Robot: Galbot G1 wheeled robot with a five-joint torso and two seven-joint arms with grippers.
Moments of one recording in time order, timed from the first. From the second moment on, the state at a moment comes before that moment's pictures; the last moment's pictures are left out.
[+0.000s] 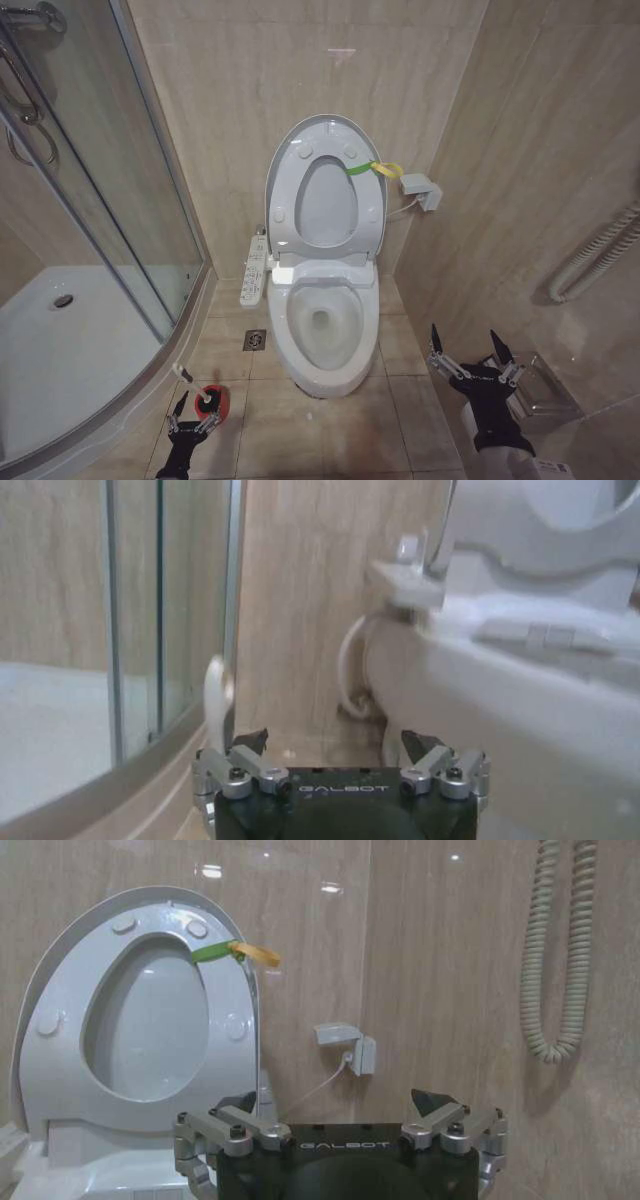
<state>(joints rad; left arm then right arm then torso) 1.49 -1.28 -0.49 -1.45 -0.41 -0.50 0.11 -1.88 1.49 0.61 2.42 0.06 0.09 0.22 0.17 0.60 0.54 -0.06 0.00</state>
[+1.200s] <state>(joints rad) 1.77 -1.25 -0.57 -2.06 -0.32 -0.30 -0.04 -1.88 1.49 0.61 2.42 0.06 0.09 0.22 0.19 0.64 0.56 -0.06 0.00</state>
